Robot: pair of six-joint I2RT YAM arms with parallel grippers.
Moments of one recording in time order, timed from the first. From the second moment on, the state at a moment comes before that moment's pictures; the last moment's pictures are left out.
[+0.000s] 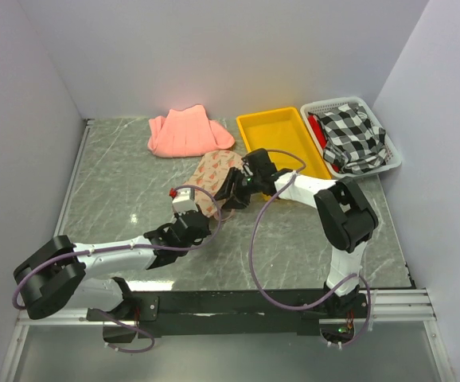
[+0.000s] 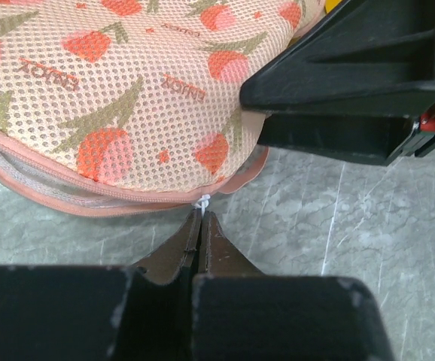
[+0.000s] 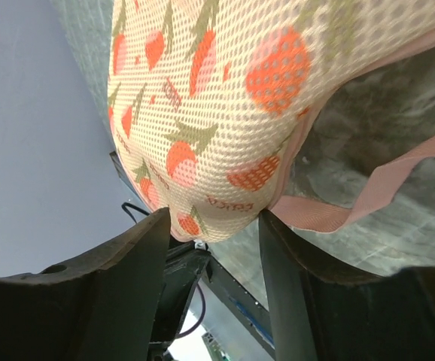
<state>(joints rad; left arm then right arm) -0.95 1.27 0.50 0.20 -0.56 -0.87 0.54 1.88 1.15 -0.11 -0.58 0.98</state>
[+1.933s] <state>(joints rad) -0.97 1.21 0.43 0.19 -0.57 -0.85 0.52 1.93 1.24 -0.21 -0.62 0.89</state>
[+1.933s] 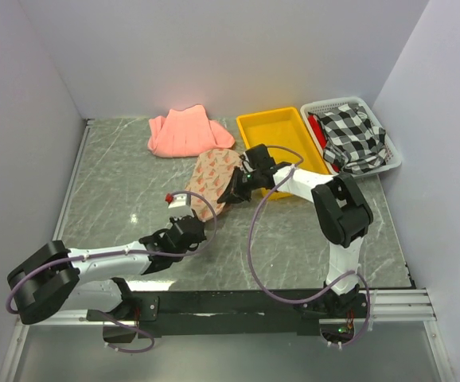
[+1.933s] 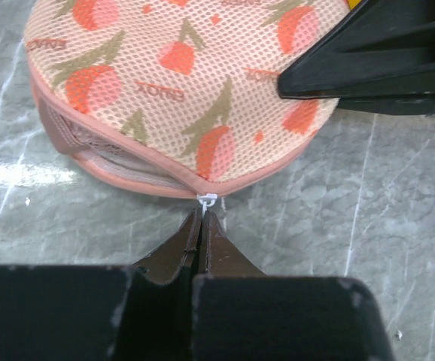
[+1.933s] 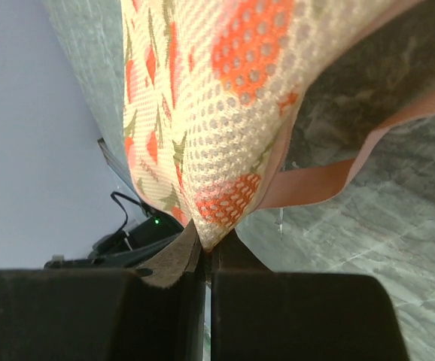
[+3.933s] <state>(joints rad) -1.07 1.47 0.73 0.12 -0.66 -0.81 0.50 1.66 0.88 -0.03 -0.66 1.04</state>
